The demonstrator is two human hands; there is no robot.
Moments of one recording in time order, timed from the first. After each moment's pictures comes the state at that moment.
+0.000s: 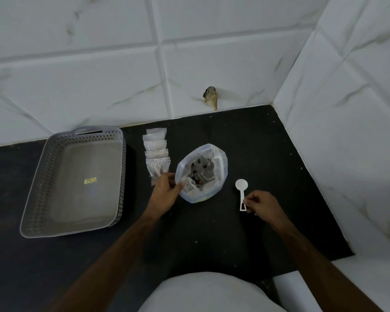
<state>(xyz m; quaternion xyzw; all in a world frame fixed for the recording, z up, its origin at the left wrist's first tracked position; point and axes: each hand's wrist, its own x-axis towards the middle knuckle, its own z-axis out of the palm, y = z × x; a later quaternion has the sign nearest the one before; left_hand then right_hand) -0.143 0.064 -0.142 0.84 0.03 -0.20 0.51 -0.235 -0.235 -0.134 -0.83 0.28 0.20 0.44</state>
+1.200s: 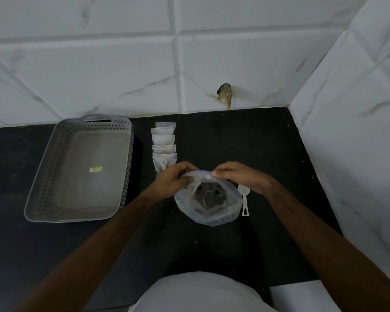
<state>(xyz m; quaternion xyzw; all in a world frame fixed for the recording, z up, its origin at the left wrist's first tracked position) -0.113 0.064 -0.118 0.79 -0.16 -0.25 0.53 -0.122 -0.191 -0.075 -0.78 0.01 0.37 0.50</state>
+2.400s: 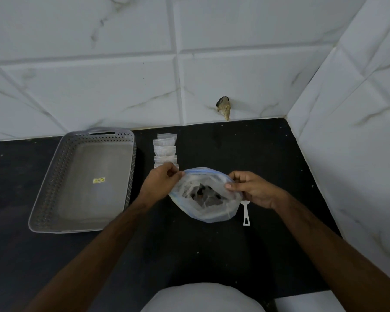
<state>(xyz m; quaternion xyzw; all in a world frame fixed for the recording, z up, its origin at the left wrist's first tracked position) -0.099 0.080 -0.100 0.91 -0.02 -0.13 0.39 -0.141 -0.218 -0.081 -0.64 0.09 0.36 0.67</state>
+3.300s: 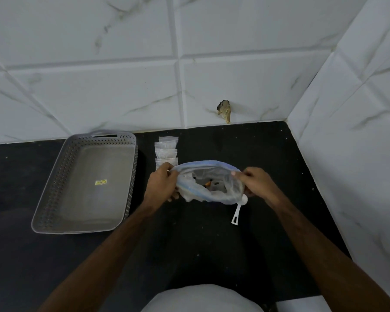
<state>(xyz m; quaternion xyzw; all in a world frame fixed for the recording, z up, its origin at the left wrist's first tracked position) -0.112 0.064 -0.080 0.87 0.08 -0.15 0.47 -0.130 -0.216 -0.083 -0.85 0.21 0.21 0.43</state>
